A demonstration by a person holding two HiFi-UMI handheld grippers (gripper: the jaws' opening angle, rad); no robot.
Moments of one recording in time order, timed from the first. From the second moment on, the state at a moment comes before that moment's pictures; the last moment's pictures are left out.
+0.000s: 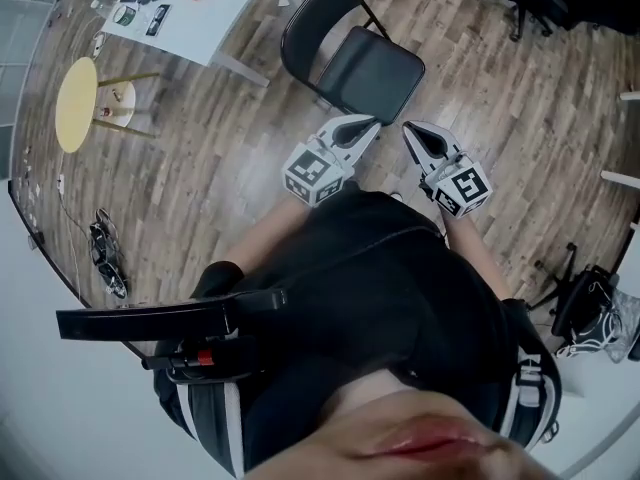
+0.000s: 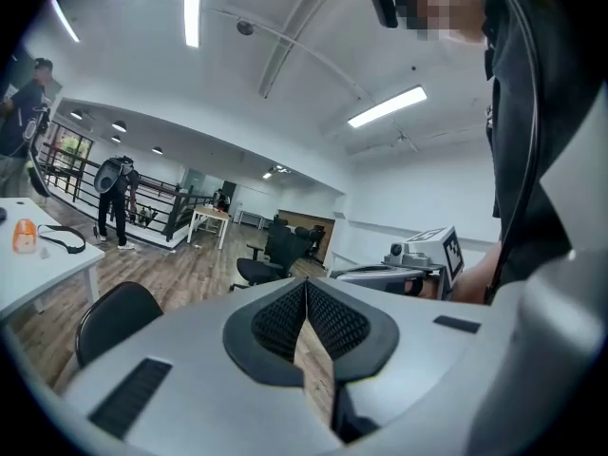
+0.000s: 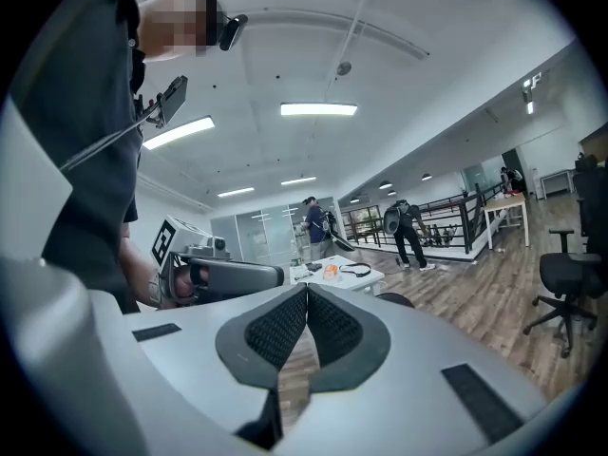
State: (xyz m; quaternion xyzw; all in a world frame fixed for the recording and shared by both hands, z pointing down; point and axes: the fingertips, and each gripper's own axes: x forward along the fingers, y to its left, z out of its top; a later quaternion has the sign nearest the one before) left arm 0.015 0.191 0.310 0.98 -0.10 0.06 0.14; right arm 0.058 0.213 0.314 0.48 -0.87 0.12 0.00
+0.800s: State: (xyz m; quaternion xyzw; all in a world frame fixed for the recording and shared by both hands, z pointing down) left arm -0.020 -0.018 0.348 0.98 -0.05 0.11 0.17; right arm 0.048 0.044 0.362 0.58 -0.79 0.21 -0.01
